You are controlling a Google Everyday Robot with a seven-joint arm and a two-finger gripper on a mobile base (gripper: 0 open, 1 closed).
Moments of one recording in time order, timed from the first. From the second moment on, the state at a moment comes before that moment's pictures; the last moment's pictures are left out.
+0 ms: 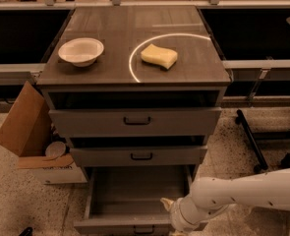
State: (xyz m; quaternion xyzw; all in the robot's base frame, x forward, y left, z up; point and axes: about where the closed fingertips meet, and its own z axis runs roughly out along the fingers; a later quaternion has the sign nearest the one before) arm 0.350 -0.073 0.414 -0.68 0.69 0.21 0.14
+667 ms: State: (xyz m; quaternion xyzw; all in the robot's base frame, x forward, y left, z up) arm 0.347 -0.074 0.391 -0.70 0.67 0.21 0.13
